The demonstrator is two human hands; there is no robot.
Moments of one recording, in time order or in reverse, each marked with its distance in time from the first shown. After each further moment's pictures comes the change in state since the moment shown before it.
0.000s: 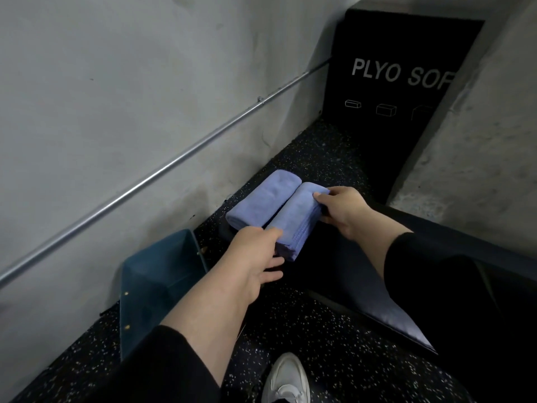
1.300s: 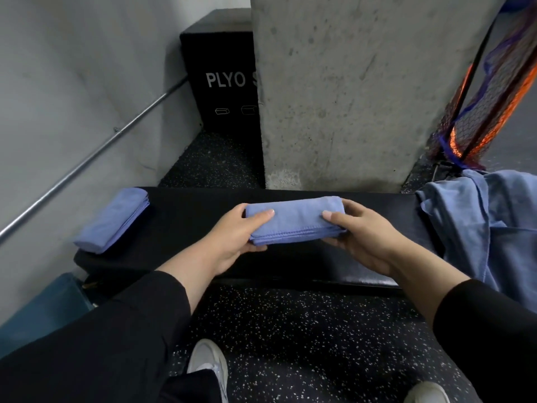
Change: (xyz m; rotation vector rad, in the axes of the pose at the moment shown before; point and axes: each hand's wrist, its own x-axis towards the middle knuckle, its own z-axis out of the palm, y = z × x) left_hand -0.077 -0.046 0.235 0.342 -0.520 0.294; right_hand -0.235 0.093 -0.325 0.445 0.028 -0.114
